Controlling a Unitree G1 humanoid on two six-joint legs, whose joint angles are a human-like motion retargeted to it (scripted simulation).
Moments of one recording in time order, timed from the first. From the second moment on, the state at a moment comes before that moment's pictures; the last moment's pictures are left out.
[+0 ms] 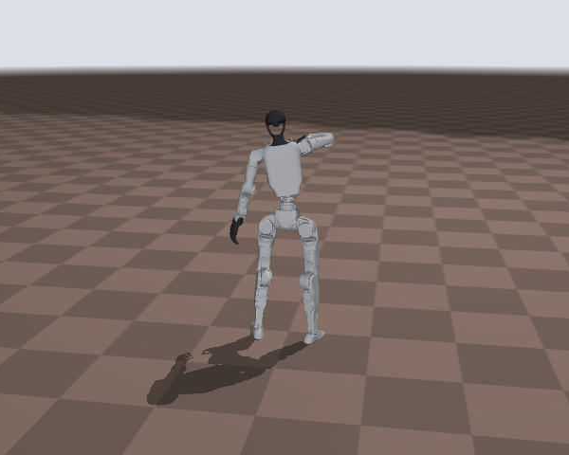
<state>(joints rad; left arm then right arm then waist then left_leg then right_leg) 0.43 0.42 0.00 0.81 -0.42 -0.15 0.06 -1.34 -1.32 1.15 -0.17 1.23 0.18 0.61 0.34 -0.18 0.09 0.07 0.12 0.35 0.01 -0.14 -0.22 0.04 -0.17 -0.30 0.04 -0.01 0.26</state>
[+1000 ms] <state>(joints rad) 0.38 0.45 -0.02 0.83 -0.43 -0.20 0.10 -1.64 -1.17 1.24 0.57 0.50 -0.01 0.15 0.35 -0.18 0.09 0.09 0.12 0.40 -0.01 -0.14 -0.23 0.03 -0.16 -0.26 0.04 -0.01 0.26</state>
